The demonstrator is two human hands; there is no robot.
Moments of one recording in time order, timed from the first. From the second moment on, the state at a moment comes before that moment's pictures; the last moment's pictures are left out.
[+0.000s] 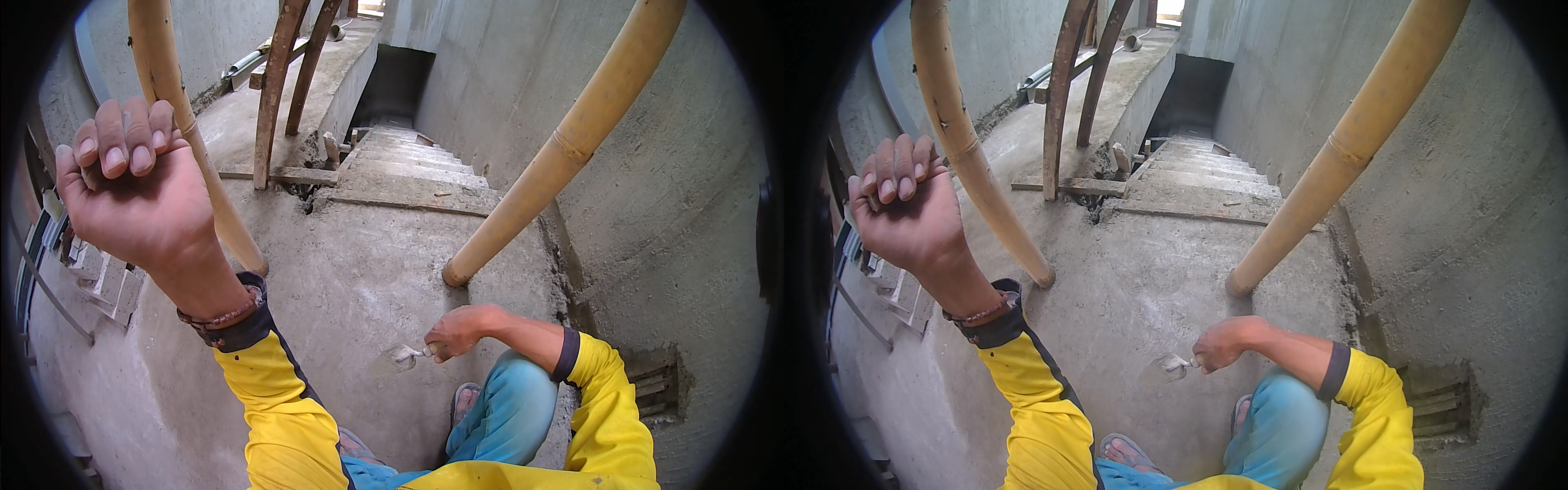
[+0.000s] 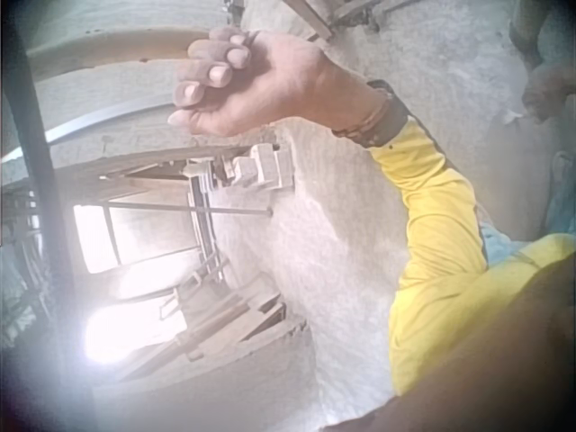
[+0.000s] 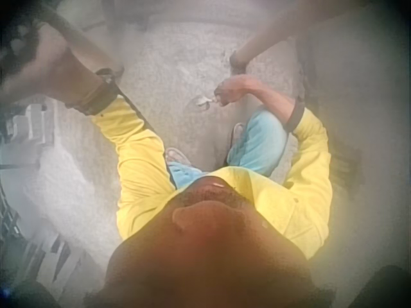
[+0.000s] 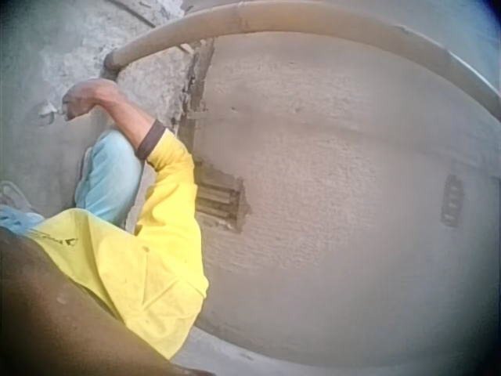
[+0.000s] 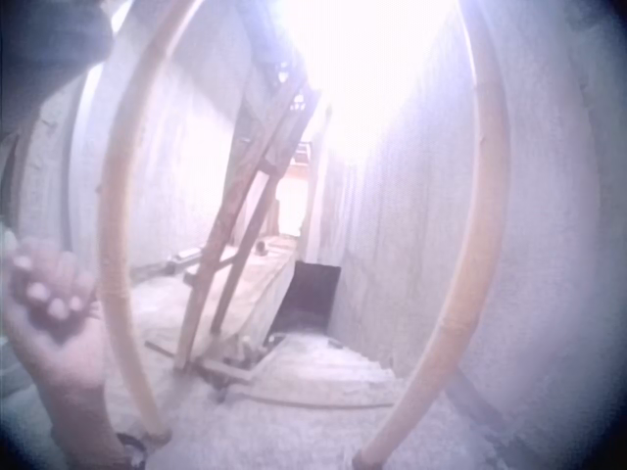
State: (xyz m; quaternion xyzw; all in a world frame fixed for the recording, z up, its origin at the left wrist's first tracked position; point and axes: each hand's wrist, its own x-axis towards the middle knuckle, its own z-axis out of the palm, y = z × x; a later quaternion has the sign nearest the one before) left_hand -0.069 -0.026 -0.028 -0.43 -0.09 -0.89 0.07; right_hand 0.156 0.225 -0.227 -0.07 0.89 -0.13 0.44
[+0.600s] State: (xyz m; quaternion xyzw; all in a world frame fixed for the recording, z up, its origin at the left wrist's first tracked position) left_hand -0.068 -0.029 -0.027 -0.43 -0.09 -0.89 0.07; right_hand 0.156 0.224 -0.227 -0.07 0.89 -0.13 0.43
